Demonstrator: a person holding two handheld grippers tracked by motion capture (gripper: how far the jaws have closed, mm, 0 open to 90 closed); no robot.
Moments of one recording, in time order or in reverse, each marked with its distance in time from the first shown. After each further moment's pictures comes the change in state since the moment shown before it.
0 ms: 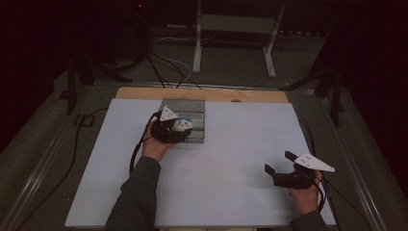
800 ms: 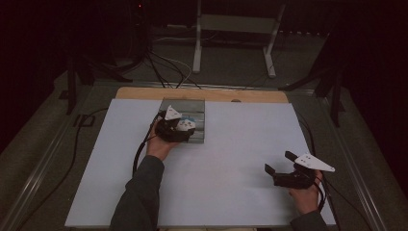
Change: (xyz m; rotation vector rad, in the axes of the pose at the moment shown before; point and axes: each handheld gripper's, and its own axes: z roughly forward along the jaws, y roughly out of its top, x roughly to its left) left arm -0.002 0.001 0.015 0.012 -0.005 -0.008; right arm -0.001 0.000 0.000 0.002 0.000 0.003
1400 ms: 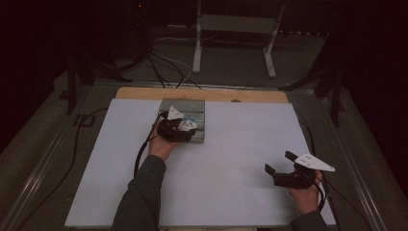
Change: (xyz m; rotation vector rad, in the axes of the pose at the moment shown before) left arm -0.001 0.000 0.010 0.021 0.002 -0.003; right arm 0.000 0.000 0.000 0.003 -0.001 0.001
